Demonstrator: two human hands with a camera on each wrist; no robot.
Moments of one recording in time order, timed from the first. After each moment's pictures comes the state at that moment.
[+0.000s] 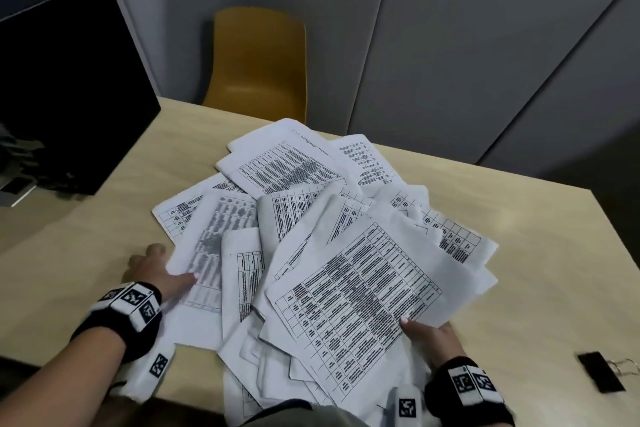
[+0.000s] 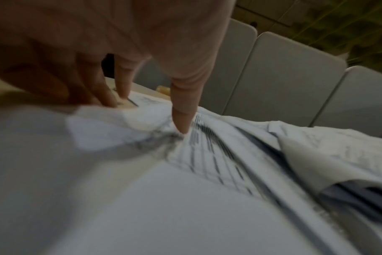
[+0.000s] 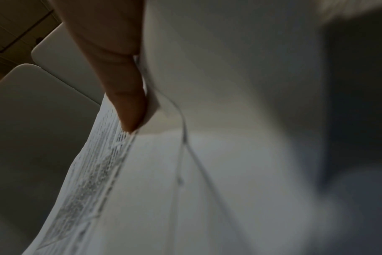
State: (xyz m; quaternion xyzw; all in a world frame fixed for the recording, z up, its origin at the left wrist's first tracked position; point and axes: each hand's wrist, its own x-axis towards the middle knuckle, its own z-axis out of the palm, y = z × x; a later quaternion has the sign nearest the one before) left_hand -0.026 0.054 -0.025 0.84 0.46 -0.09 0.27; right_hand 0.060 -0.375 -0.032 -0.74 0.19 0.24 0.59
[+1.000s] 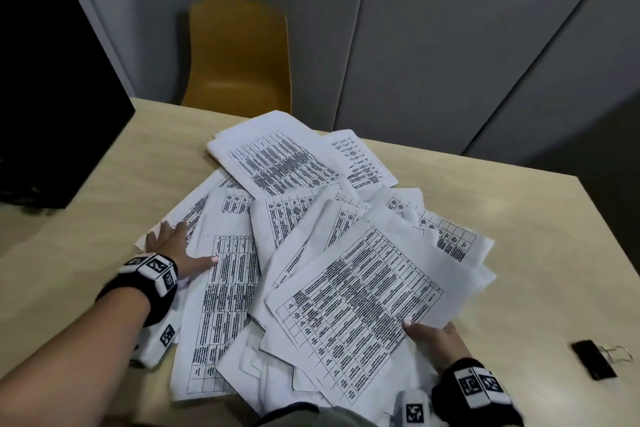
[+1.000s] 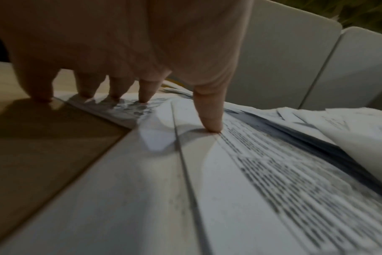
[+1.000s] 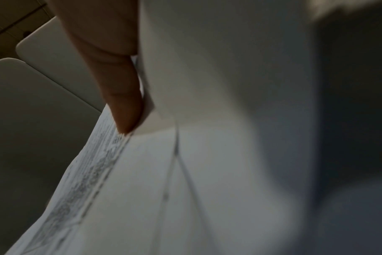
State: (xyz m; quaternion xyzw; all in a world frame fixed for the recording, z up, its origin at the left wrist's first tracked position) left_hand 0.043 0.060 -0.031 0.90 0.33 -0.22 0.17; right_hand 0.062 -0.382 -0.021 -0.77 0.31 0.28 0.49
